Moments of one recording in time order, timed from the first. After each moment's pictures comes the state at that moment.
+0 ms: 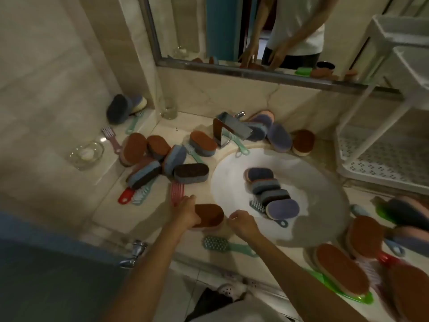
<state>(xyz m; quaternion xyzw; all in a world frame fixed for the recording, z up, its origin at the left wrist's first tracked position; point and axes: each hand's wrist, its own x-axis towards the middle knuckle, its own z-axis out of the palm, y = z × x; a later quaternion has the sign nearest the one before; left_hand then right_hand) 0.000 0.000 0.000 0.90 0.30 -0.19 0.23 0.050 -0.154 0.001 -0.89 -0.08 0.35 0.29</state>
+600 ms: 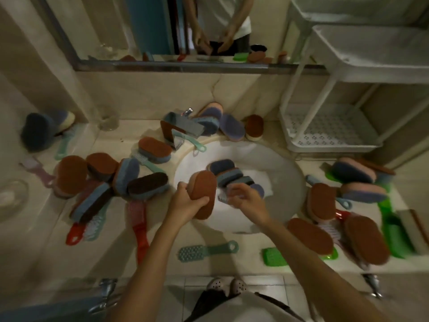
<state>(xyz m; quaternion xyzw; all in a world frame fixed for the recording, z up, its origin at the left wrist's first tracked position) 0.054 -0.053 0.039 0.82 0.27 -0.10 0.49 0.086 -0.218 0.030 -0.81 0.00 0.21 0.55</state>
